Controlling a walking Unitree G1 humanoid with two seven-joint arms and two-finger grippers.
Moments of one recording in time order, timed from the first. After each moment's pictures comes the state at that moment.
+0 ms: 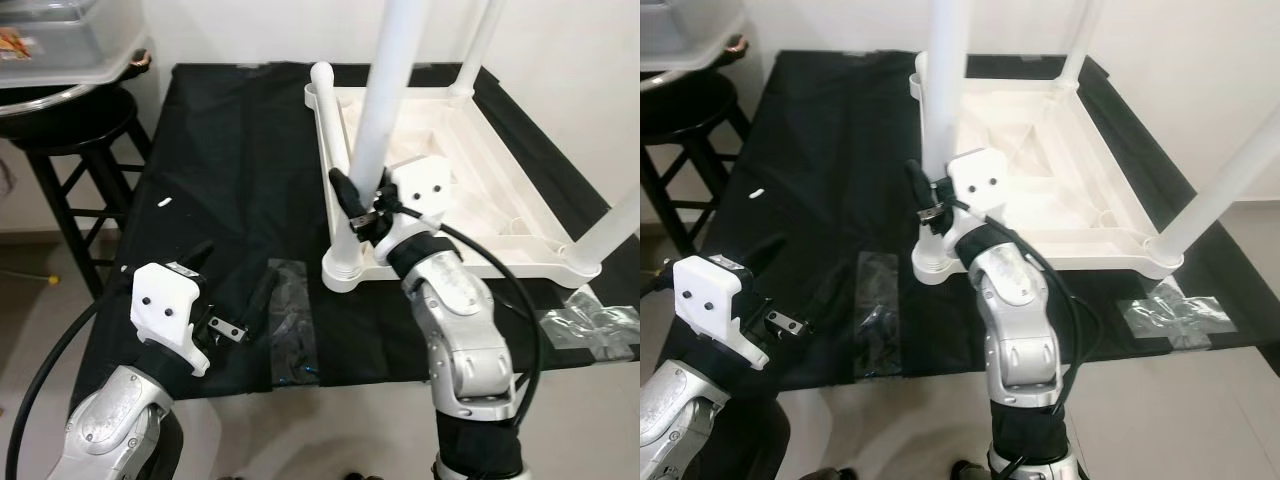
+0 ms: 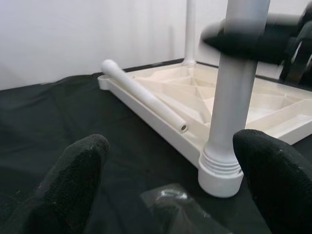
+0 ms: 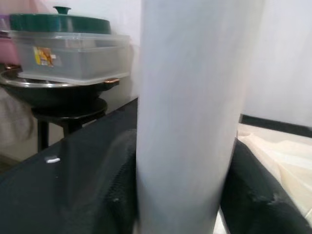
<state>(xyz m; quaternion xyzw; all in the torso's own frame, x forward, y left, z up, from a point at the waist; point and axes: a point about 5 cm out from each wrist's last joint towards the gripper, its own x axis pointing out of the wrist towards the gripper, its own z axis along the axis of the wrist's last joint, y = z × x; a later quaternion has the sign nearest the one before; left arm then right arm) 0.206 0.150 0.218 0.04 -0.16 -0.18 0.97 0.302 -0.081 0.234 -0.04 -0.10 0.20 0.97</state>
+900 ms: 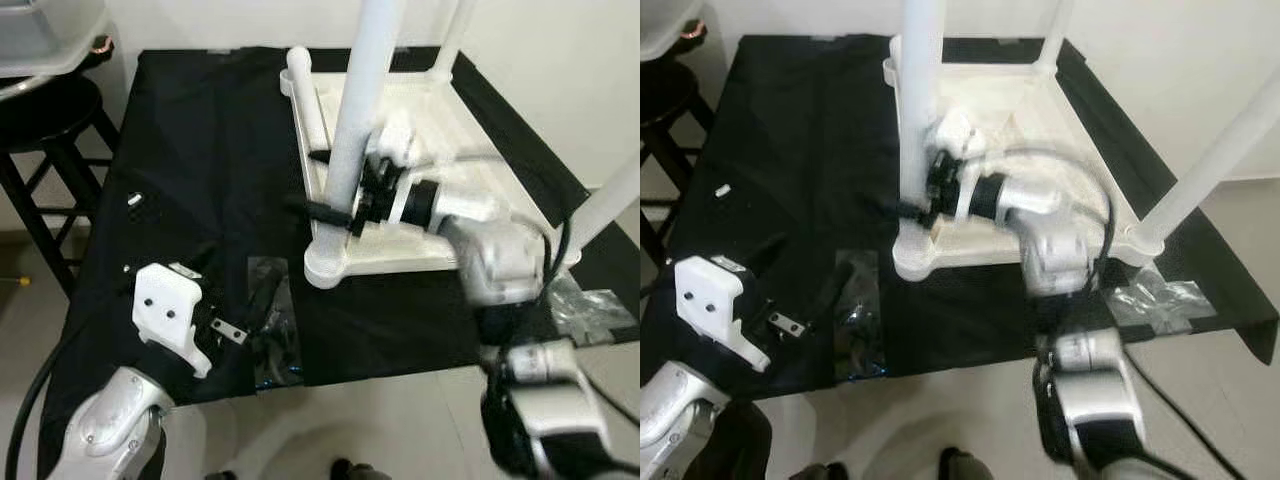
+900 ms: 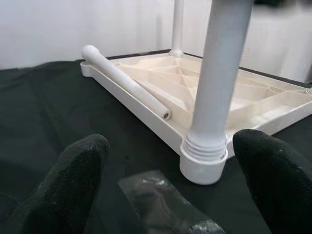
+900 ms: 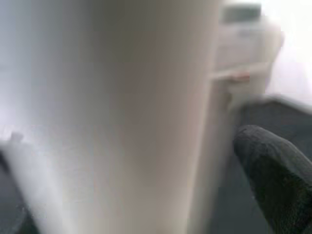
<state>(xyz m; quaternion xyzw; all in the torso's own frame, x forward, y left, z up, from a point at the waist) 0.200 0.146 0.214 0.03 -0.15 -0.18 0.97 0.361 -0.116 0.334 -0.08 -0.16 0.58 0.80</state>
